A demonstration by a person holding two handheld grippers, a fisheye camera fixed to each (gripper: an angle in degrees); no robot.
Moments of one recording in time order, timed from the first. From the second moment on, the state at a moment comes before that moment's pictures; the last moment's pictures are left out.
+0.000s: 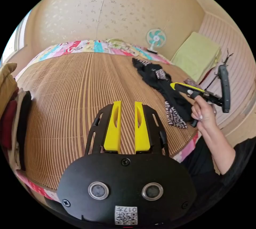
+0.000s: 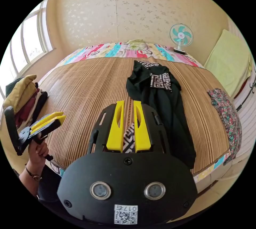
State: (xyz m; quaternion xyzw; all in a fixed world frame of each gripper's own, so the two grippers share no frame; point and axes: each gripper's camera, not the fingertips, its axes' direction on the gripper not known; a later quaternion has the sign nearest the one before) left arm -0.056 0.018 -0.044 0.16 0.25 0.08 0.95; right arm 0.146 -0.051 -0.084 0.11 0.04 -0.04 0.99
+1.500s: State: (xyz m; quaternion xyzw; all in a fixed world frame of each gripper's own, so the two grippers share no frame) left arm -0.151 -0.043 -0.079 0.07 0.44 0.08 0.89; right arm 0.298 -0.010 -0.222 0.10 -0.10 -0.09 0.99
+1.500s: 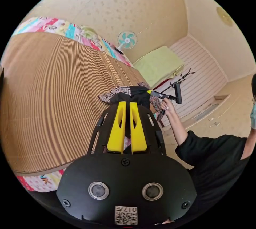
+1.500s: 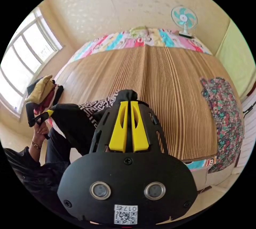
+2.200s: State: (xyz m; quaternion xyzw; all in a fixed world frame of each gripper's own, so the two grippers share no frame) left arm -0.273 -0.043 -0.052 -0.07 0.26 -0.05 0.96; right arm 0.202 -0.014 -0.088 -0.05 -0.08 -0.08 0.99
